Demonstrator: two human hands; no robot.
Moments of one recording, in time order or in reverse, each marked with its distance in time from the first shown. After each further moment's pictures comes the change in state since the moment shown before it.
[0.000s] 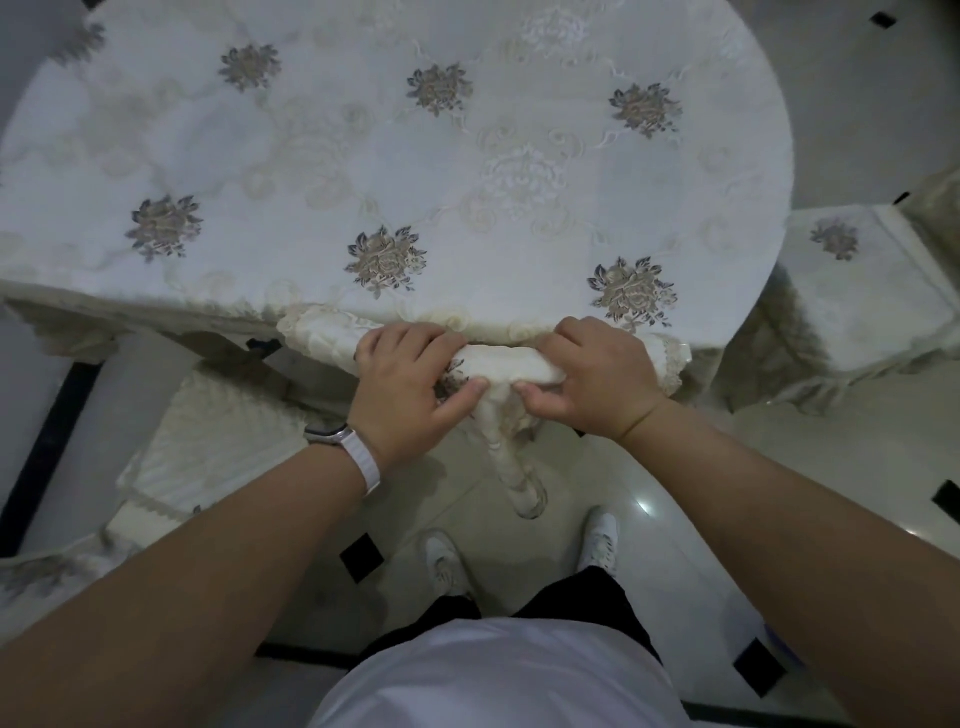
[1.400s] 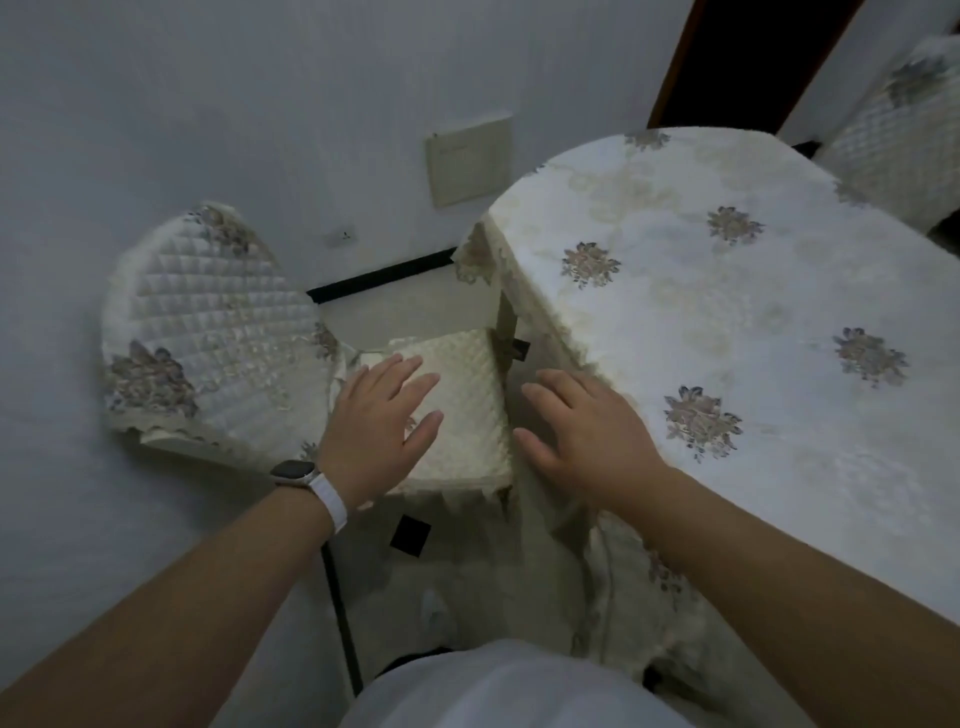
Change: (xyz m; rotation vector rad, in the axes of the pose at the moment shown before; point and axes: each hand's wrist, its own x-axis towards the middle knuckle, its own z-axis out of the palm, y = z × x) left_hand -0.206 -0.062 -0.151 0.361 0.253 -0.891; right_hand 0.152 -0.229 0.028 0.207 -0.575 -0.800
